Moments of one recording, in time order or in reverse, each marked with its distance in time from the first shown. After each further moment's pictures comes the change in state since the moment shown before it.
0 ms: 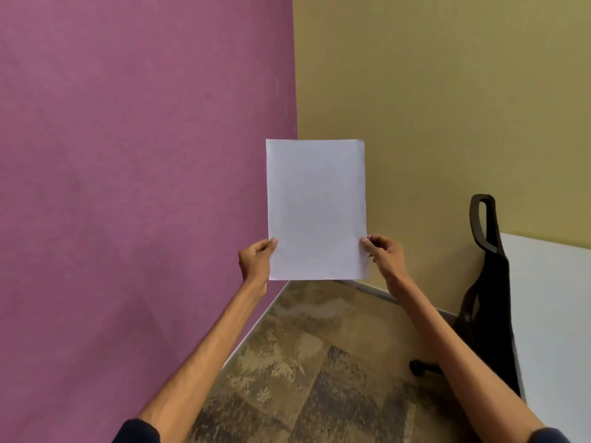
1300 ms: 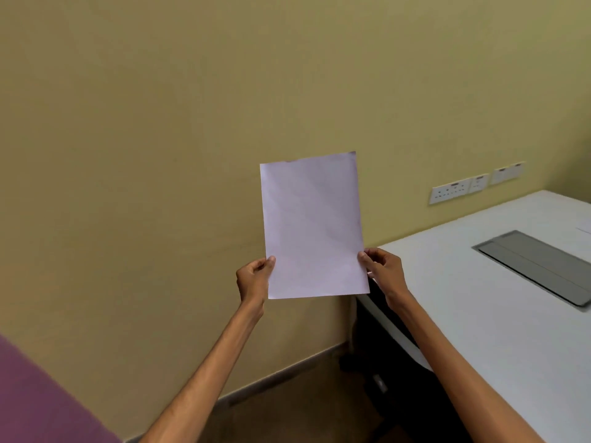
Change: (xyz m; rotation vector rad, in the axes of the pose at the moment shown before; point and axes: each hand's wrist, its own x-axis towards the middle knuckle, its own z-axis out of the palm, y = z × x) left_hand 0.299 -0.098 0.656 0.034 -0.922 -0.104; right_hand 0.413 0.088 -0.295 -0.111 0.879 0.052
